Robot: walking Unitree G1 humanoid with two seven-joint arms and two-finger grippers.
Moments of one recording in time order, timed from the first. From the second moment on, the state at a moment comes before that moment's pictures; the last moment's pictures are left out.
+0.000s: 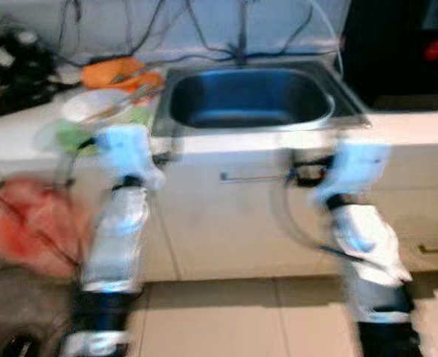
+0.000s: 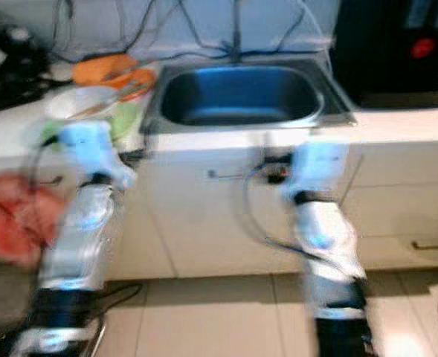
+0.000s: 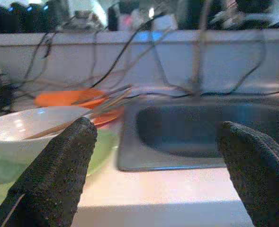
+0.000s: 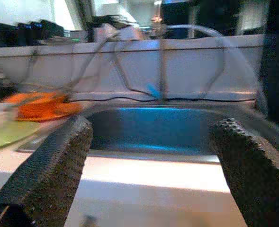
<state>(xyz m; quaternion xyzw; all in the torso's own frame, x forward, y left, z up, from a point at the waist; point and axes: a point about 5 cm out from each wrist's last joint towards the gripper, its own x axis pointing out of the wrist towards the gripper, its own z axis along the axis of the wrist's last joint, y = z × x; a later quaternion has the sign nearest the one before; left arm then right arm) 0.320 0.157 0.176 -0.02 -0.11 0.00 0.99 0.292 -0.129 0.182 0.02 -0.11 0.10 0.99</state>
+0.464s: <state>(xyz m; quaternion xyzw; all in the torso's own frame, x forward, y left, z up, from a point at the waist) 0.320 0.148 0.174 -0.02 -0.10 -0.01 0.99 0.292 -0.135 0.181 0.01 -0.11 0.09 0.99</state>
